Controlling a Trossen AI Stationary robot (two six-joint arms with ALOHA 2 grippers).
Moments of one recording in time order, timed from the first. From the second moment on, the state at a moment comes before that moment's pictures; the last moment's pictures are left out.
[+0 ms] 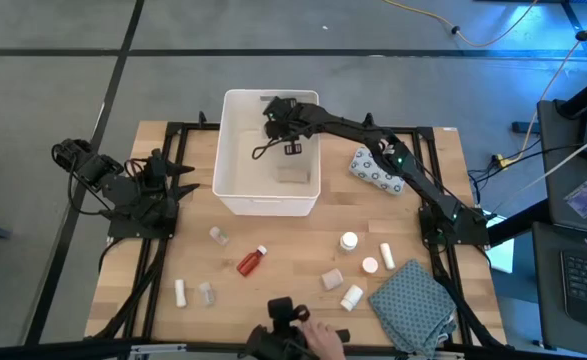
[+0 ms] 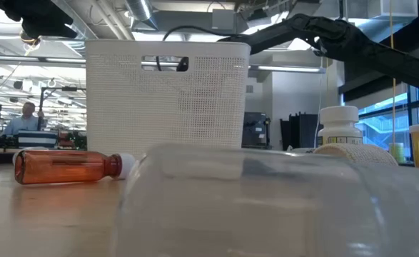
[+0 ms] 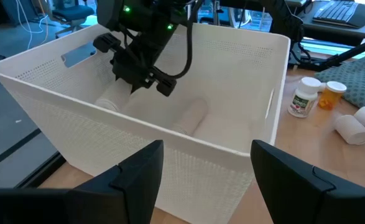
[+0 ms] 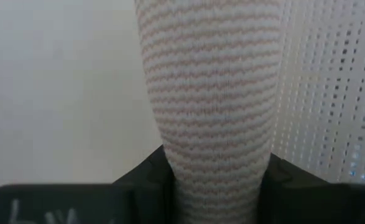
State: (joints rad) left arm -0.58 0.31 0.71 -0.97 -0.93 -0.51; right arm -0.47 2.51 2.35 -0.87 0.35 -0.74
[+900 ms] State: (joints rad) left arm -0.58 0.31 0.71 -0.97 -0.93 -0.51; right arm -0.46 2.51 2.35 -0.91 0.39 -0.64
